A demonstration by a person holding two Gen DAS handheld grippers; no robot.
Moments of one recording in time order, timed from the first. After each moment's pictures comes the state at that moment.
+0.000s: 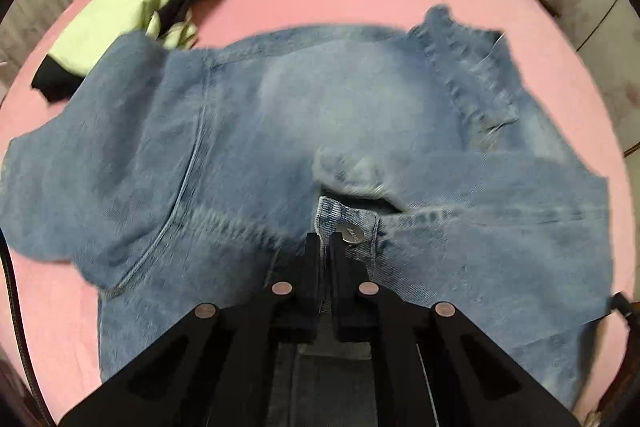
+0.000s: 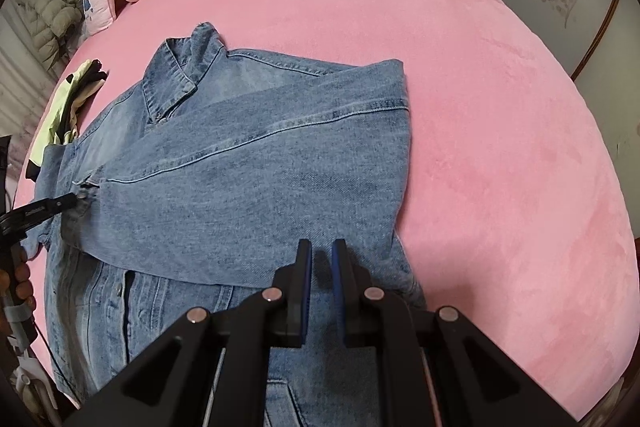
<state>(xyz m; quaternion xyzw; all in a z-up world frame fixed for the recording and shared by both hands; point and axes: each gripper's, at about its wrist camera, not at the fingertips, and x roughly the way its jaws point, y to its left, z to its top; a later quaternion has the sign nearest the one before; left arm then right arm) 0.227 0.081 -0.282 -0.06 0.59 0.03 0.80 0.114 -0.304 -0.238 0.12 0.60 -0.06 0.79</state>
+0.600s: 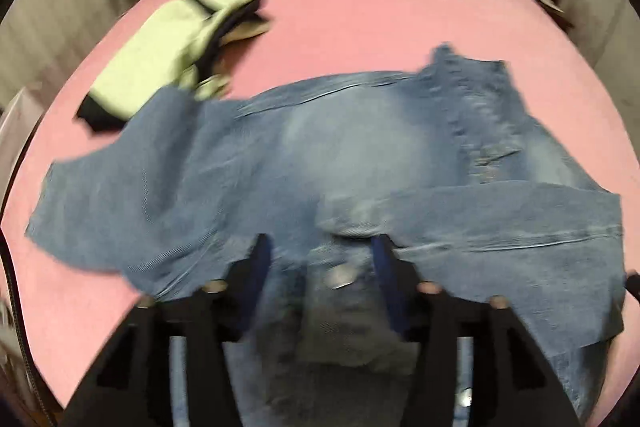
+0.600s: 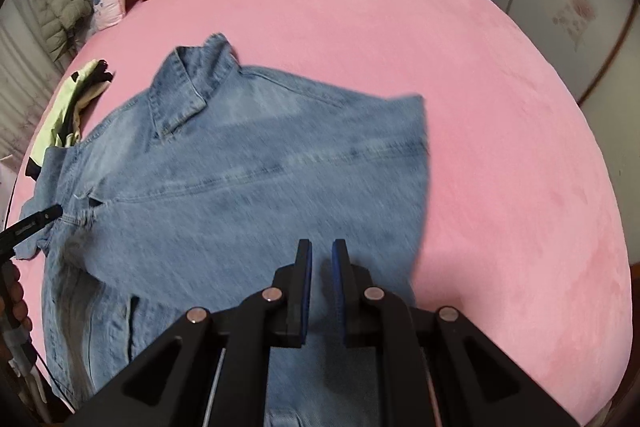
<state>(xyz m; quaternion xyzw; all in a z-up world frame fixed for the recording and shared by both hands) 0.232 0.056 -0.235 -0.01 0.53 0.06 0.84 0.158 -0.287 -0.233 0.09 0.58 -0.03 0.81</state>
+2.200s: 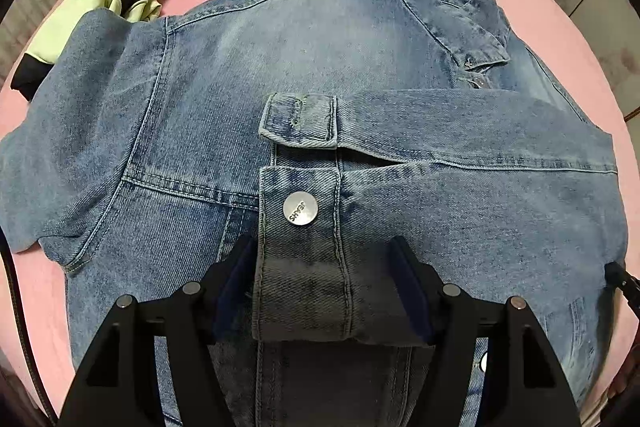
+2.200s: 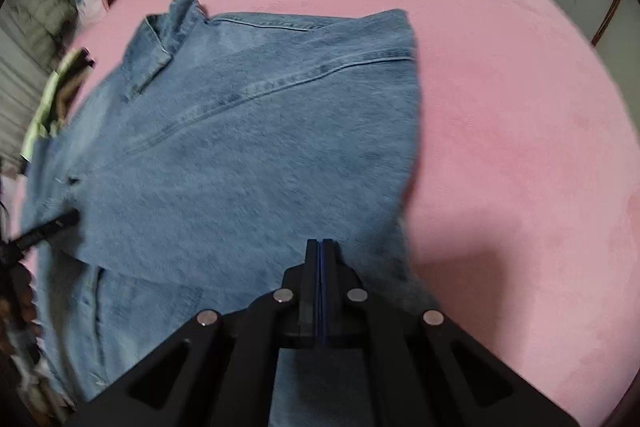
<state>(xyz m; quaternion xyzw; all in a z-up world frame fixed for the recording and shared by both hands) 0.218 0.053 -0.301 -0.03 0.61 0.00 0.79 0.112 -0.312 -0.281 0.13 0.62 -0.05 0.77</state>
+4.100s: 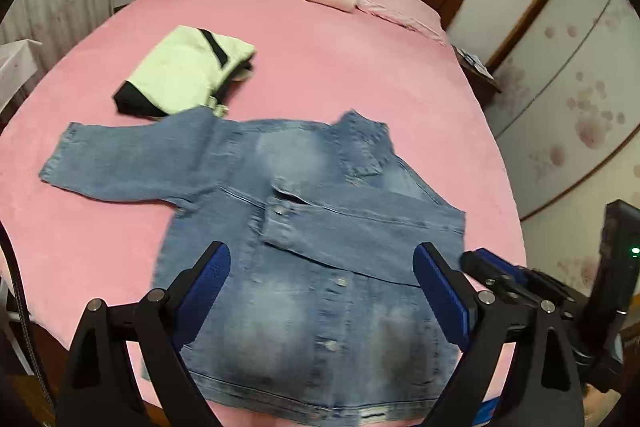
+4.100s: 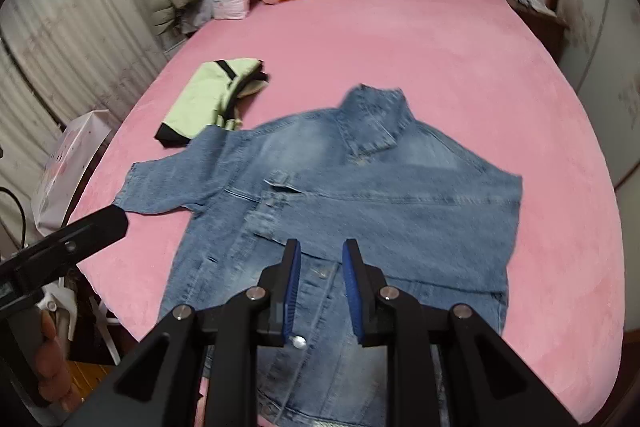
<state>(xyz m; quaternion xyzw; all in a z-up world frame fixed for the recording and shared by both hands) 0.057 0.094 -0.026 -0.16 0.47 -0.01 0.87 0.101 -0.137 -0.049 0.06 0.54 0.12 0.83</state>
